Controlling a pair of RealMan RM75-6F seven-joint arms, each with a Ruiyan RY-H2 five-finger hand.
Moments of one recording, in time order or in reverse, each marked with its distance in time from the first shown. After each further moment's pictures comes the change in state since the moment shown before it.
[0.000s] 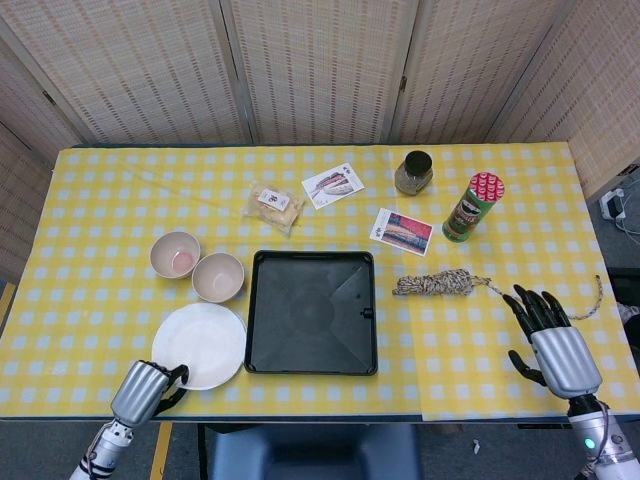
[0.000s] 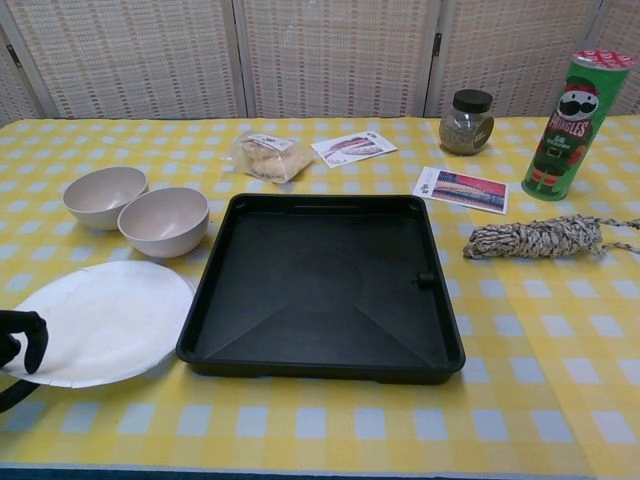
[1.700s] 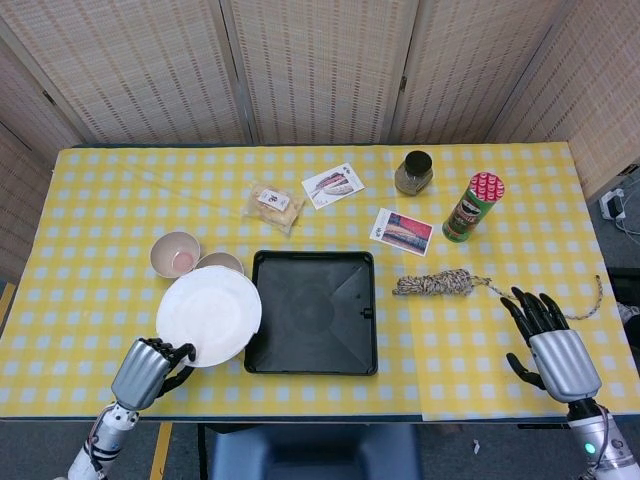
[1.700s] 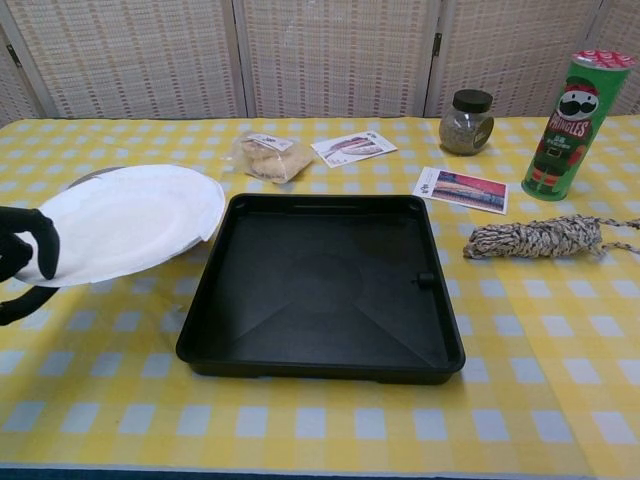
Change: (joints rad) left arm -0.123 0.102 -0.076 -0.287 0.038 0.053 0.125; right arm -0.009 0.003 -0.011 -0.006 -0.029 0.033 0.010
